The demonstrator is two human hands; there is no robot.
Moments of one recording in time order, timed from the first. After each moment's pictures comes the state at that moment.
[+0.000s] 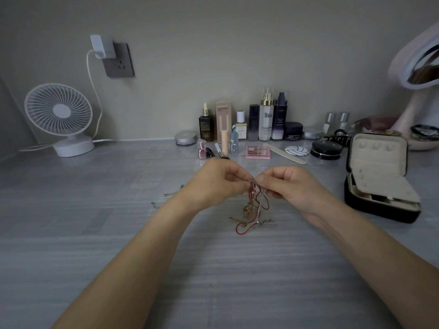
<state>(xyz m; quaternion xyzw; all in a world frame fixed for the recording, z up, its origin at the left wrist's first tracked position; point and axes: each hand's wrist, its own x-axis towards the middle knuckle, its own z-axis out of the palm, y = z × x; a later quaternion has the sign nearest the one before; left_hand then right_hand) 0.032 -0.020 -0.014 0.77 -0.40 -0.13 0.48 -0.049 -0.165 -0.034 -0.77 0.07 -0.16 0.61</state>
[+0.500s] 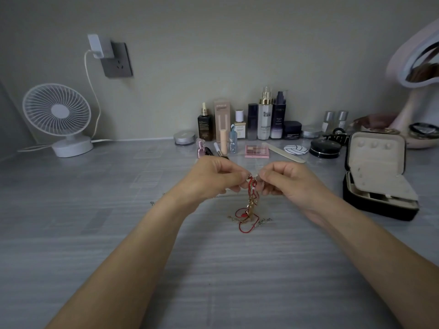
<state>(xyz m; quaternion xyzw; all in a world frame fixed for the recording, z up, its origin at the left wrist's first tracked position) 0.033 -0.015 -0.010 0.76 -0.36 -0.16 0.52 -0.051 -0.165 -0.029 -0.77 0.06 -0.16 0.61</state>
